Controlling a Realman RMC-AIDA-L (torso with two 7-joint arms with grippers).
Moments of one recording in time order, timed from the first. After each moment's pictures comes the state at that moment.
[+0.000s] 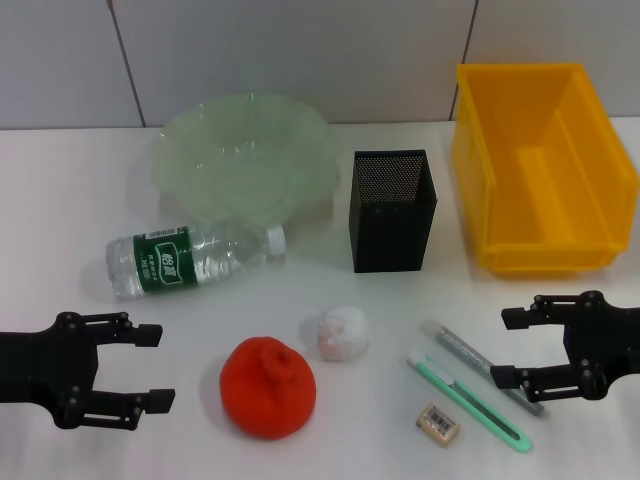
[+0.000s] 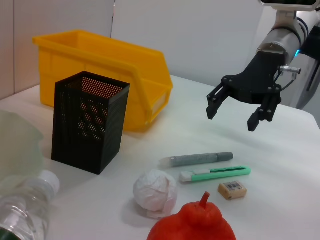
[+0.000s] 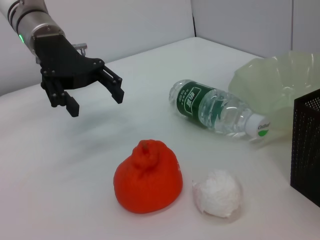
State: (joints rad) left arm -0.49 -1.94 0.55 0.64 2.25 1.81 -1.23; right arm 0.44 2.08 -0.68 -0.91 -2.20 -1.70 1.40
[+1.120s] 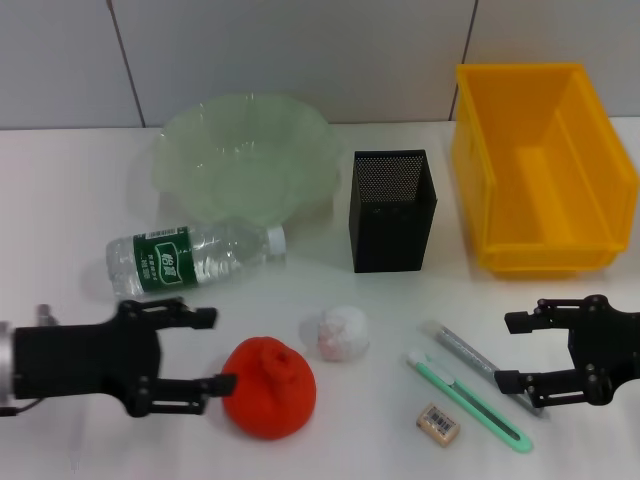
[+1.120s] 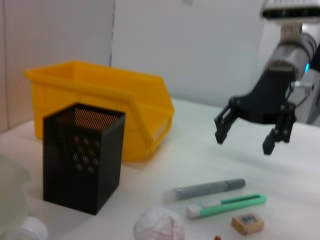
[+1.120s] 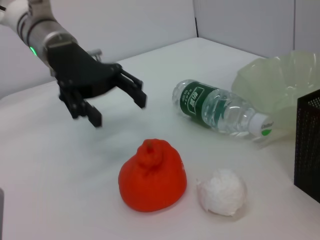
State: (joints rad) left arm -0.50 -2.06 0.55 0.67 2.22 1.73 -1.16; right arm 0.43 2.08 -0.68 -0.92 -2.20 -1.72 1.40
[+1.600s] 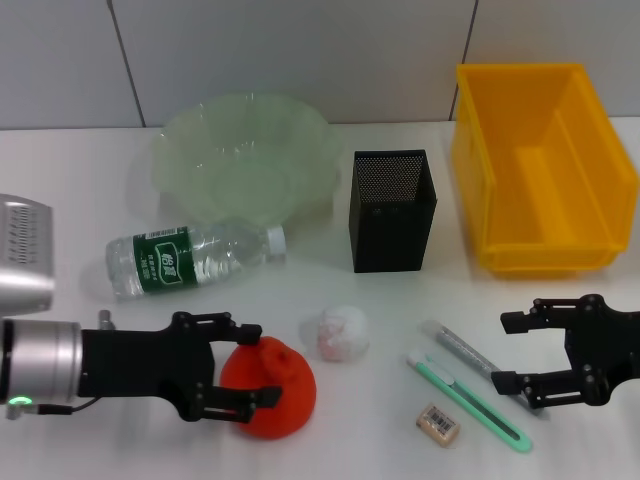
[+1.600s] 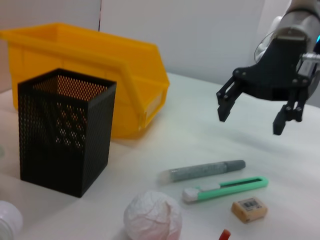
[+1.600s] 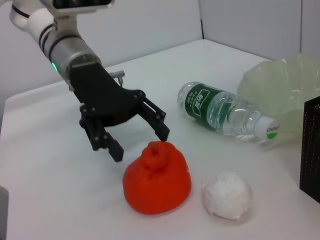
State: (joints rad) left arm -0.56 -2.07 0.67 0.55 2.21 1.57 -1.19; right arm 0.44 2.08 -0.68 -0.91 -2.20 -1.73 1.39
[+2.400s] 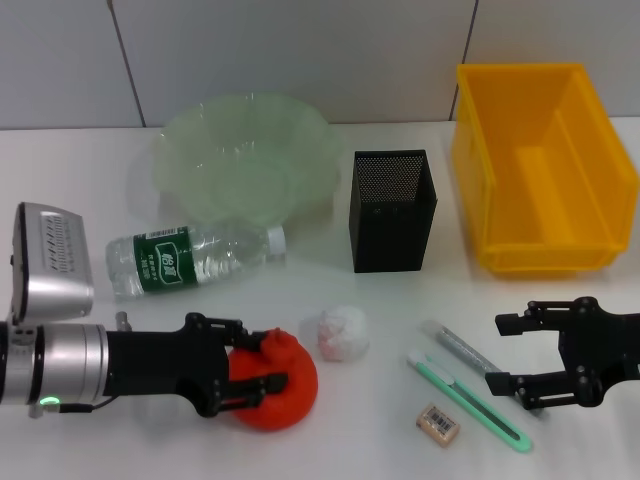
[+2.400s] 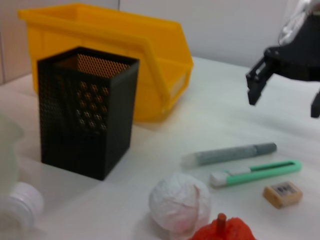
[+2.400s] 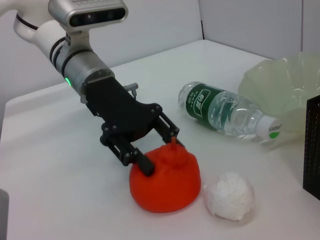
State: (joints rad) left arm -0.59 -2.07 0.70 0.47 2.19 1.43 -1.14; right arm 0.45 2.08 -0.68 -0.88 -2.20 -1.71 1.39
